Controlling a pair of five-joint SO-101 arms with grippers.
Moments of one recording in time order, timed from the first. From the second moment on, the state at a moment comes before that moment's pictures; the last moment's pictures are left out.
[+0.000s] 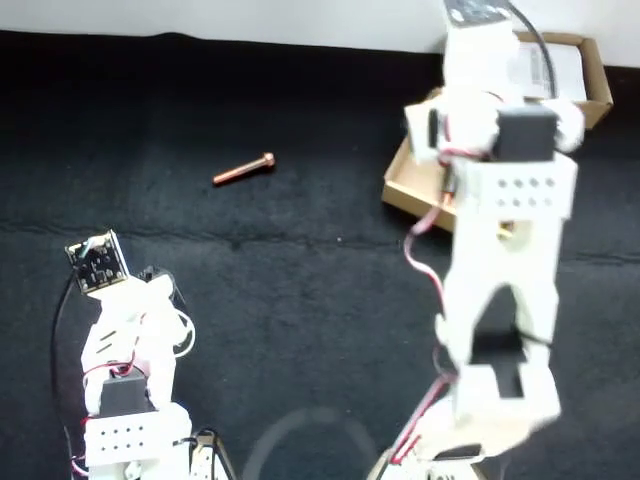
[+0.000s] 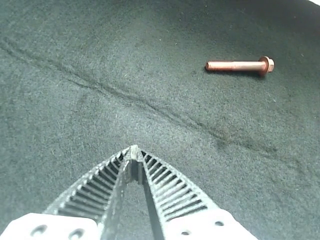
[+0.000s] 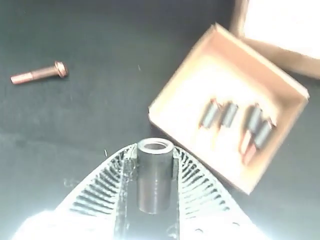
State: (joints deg) left arm -13.2 -90.4 96.1 36.3 16.2; right arm -9.1 2.2 -42.9 100.4 7.3
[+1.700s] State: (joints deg) left arm -5.3 12.4 -16.2 78.7 -26.6; right arm 33.0 -100.7 41.4 100.4 22.9
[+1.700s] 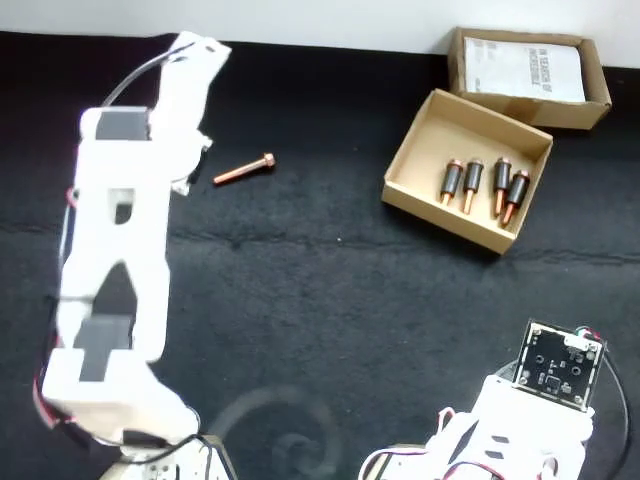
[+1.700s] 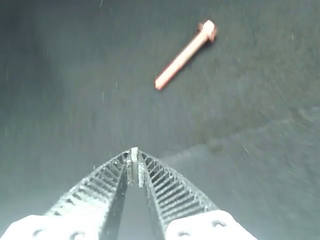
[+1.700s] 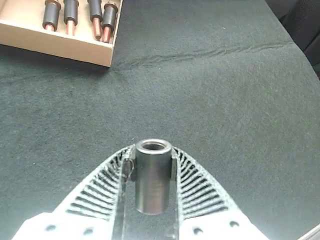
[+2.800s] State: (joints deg) left arm 4.8 71.6 -81.5 88.9 -63.7; right arm 49.5 -100.7 49.7 90.5 32.8
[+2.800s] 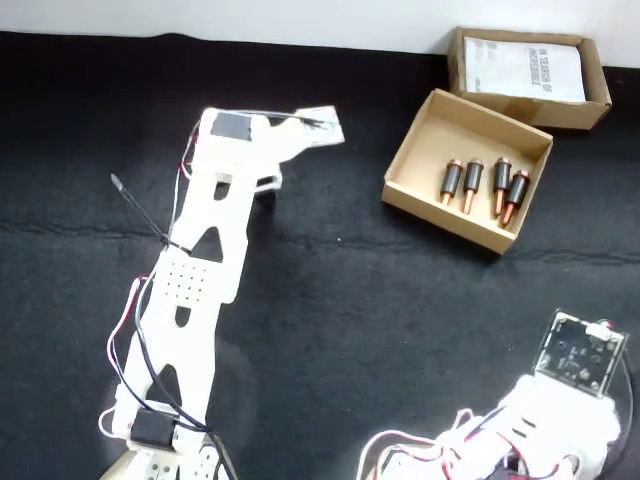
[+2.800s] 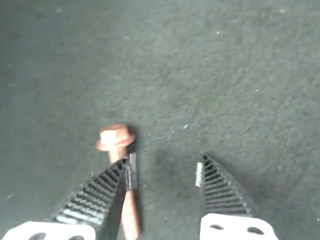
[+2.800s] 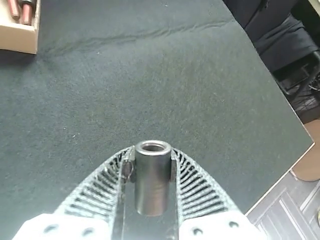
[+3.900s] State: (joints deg) left arm 5.1 73.9 -71.5 79.9 -66.7; right arm 50.1 -100.7 52.6 88.8 34.8
